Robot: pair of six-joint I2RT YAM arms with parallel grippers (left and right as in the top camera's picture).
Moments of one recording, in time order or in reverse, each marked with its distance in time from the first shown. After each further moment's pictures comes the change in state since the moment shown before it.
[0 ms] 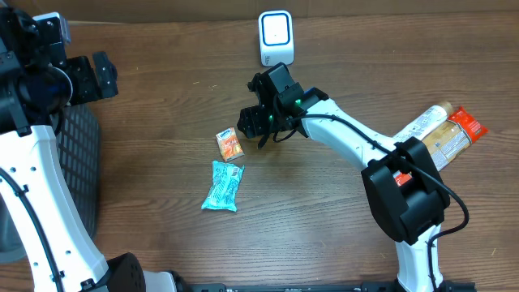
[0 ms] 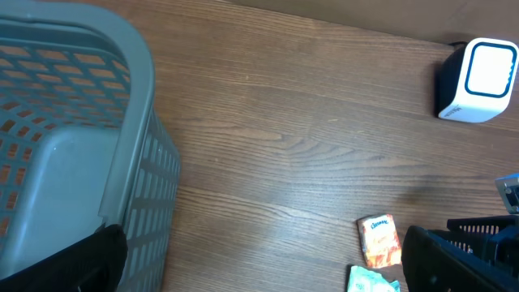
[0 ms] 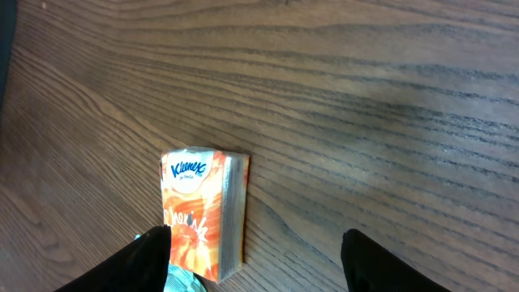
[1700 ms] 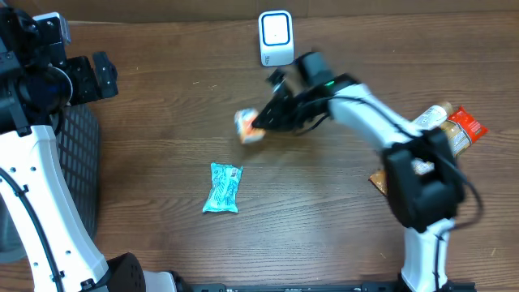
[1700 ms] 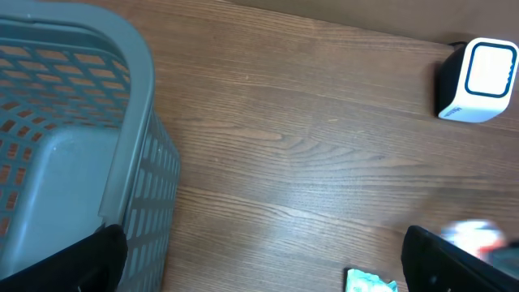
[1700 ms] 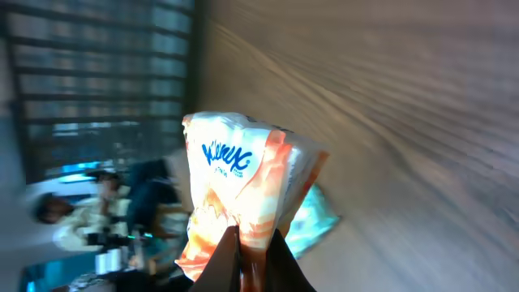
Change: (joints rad) left arm 0.000 0.000 0.000 0.000 0.000 0.000; right arm -0.212 -0.042 0.000 -0.098 -0.690 -0.049
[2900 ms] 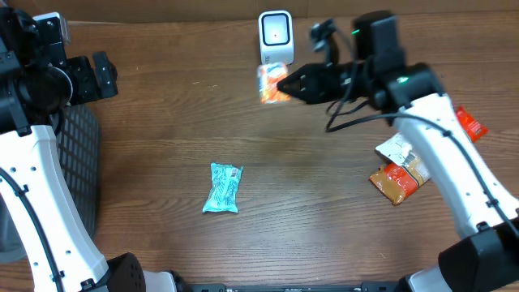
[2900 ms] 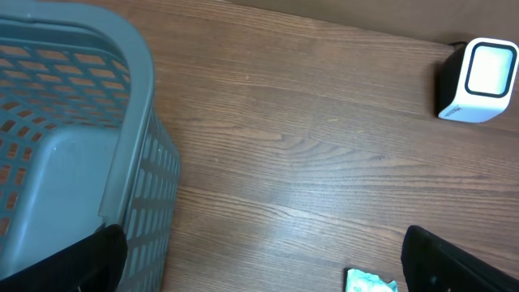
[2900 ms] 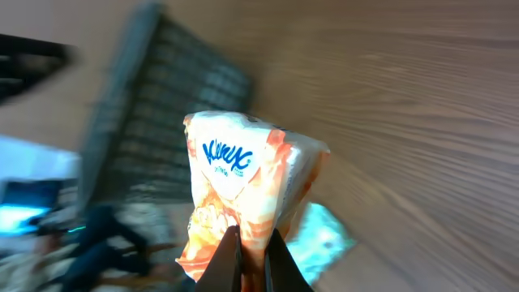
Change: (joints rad) left arm 0.000 0.000 0.000 0.000 0.000 0.000; right arm -0.031 -0.388 0.007 -0.089 0.259 0.039
